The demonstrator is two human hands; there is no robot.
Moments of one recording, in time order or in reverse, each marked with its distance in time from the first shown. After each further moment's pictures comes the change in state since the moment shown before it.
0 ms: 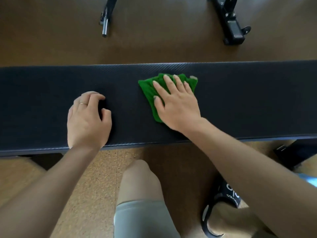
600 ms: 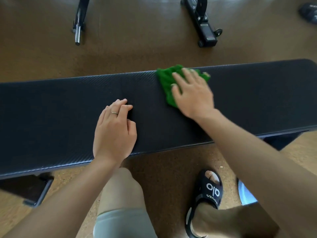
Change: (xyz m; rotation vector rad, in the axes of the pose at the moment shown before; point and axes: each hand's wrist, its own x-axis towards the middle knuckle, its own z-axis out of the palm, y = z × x) left_hand -0.021 0.119 0.054 -0.054 -0.065 0.285; right_hand 0.006 0.140 -0.022 0.010 0.197 0.225
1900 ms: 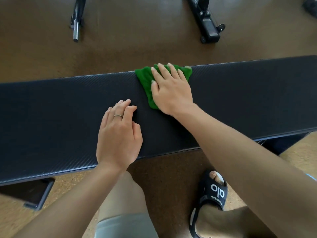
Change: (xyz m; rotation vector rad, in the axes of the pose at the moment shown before) left_hand 0.003 0.000 0.001 0.052 -0.017 0.024; right_hand 0.023 -0.070 0.015 -0.007 -0.087 -0.106
